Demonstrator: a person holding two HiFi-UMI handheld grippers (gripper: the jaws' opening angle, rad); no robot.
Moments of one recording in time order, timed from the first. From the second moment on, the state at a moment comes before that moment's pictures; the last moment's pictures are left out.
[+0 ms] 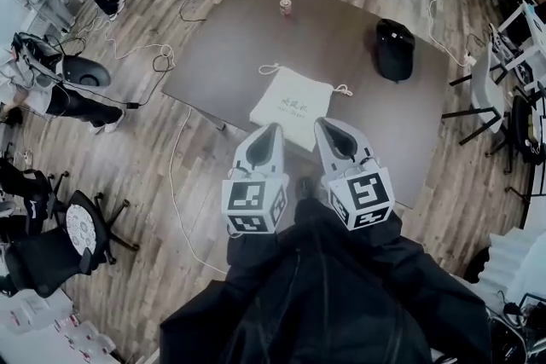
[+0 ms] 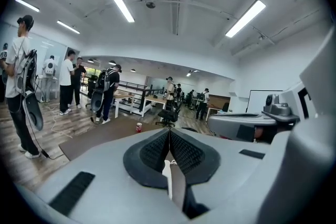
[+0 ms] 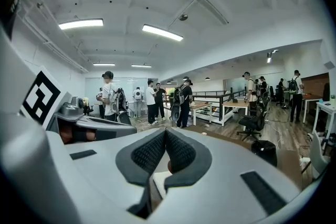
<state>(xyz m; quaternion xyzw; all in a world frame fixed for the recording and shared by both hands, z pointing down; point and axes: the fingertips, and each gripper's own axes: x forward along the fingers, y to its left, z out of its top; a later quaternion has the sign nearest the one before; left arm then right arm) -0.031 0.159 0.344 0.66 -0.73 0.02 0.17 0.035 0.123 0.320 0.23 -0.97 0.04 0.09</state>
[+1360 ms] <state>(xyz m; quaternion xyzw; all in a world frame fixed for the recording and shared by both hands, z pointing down) -0.192 -0.066 0.569 0.73 -0.58 0.23 0.28 0.016 -0.113 0.518 0.31 -0.89 0.14 0.30</state>
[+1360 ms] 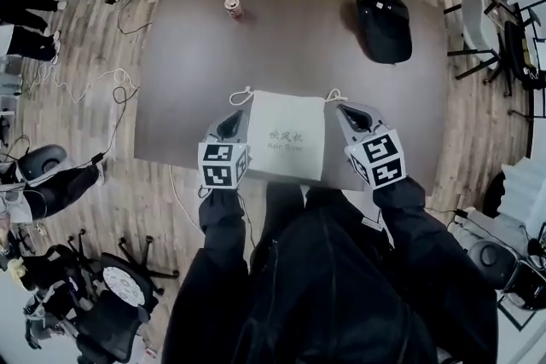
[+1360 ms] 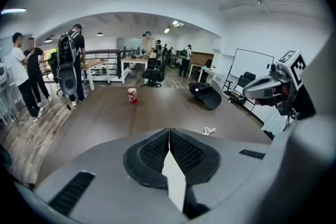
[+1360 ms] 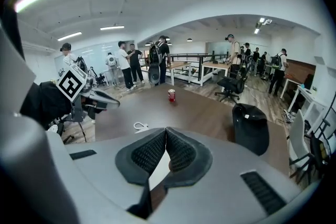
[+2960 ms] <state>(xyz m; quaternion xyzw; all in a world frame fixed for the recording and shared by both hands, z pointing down) -0.209 -0.129 0.781 0.82 -0.15 0.53 0.16 0.022 -0.156 0.782 -0.01 -0.79 0.02 0.61</state>
